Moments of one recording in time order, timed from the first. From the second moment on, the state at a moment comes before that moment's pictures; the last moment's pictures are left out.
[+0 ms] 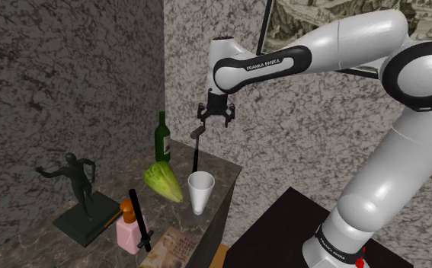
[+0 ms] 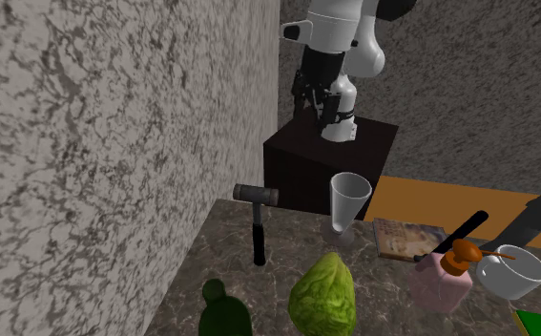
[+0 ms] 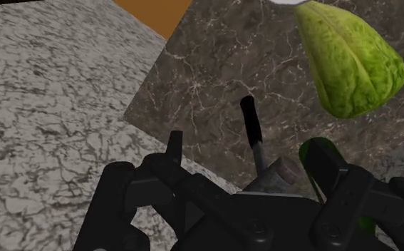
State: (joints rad) arm -0.12 -0.04 0.29 -2.02 -0.12 2.01 0.89
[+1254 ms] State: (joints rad) arm -0.07 0.50 0.24 -1.57 -0.24 2.05 1.27
